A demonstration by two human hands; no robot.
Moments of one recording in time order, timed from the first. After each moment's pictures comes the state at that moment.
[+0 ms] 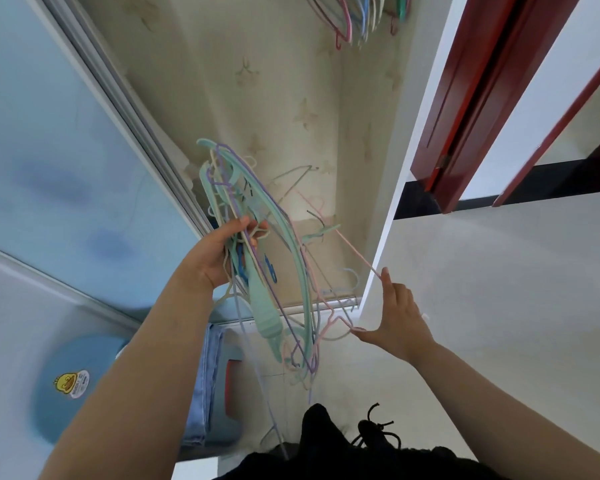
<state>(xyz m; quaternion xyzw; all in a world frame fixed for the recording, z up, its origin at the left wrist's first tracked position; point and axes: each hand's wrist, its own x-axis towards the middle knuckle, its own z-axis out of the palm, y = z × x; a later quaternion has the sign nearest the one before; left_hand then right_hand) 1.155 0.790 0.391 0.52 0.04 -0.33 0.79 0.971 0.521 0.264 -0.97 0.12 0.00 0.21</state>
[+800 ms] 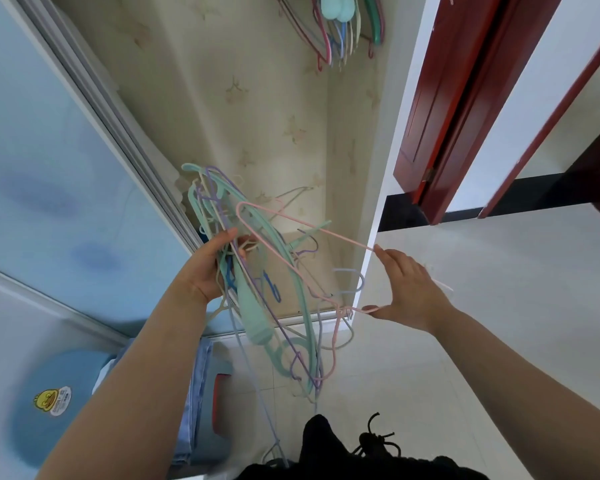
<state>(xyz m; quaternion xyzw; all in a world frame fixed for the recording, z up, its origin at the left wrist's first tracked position) 1.145 0.775 0.388 0.47 0.08 -0.33 0.81 0.995 0.454 0.322 -0.99 0.01 -0.03 0.10</state>
